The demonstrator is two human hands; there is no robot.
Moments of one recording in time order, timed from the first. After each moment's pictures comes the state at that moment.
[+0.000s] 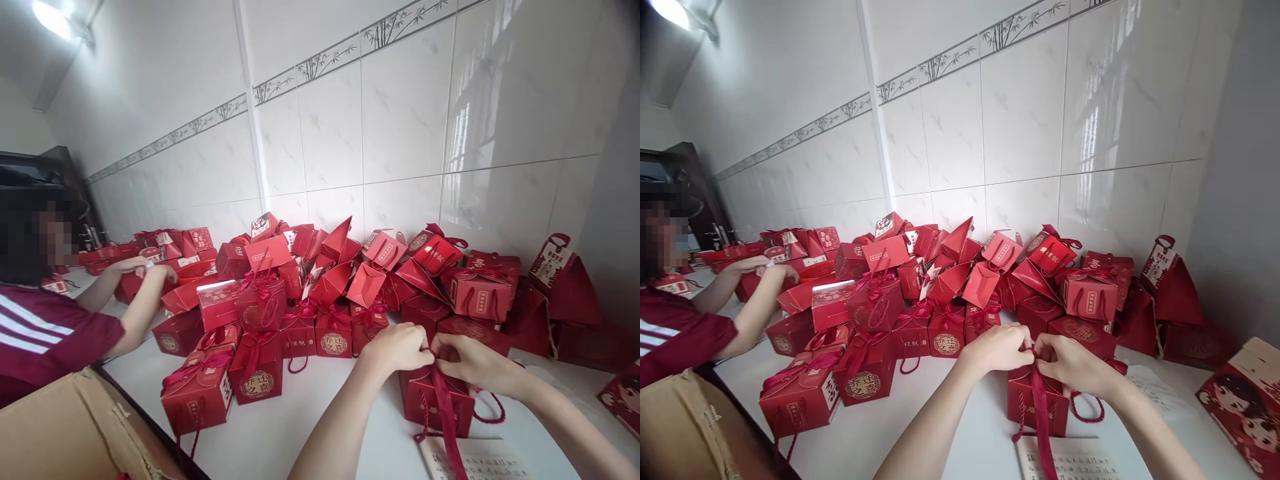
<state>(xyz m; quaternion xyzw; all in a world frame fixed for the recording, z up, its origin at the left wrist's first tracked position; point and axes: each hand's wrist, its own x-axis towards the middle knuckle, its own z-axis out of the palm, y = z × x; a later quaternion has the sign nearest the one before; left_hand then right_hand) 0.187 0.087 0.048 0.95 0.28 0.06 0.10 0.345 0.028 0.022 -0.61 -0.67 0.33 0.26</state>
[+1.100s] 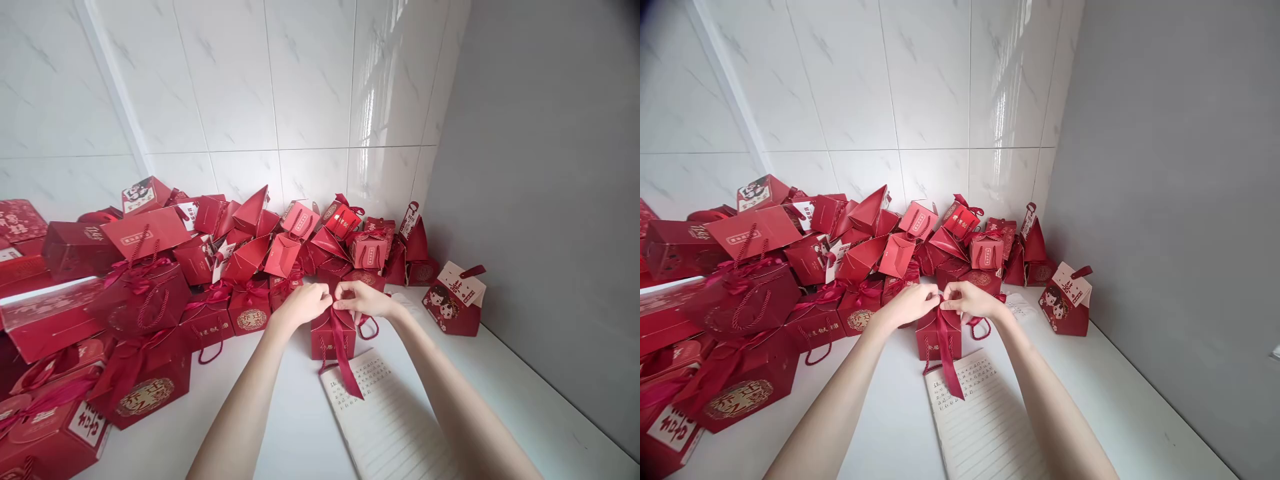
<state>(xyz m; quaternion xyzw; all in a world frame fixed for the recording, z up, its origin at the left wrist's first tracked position) 0.188 0.099 0.051 0.94 0.30 0.11 0.13 0.357 0.031 0.027 -0.54 -0.64 0.40 0.37</state>
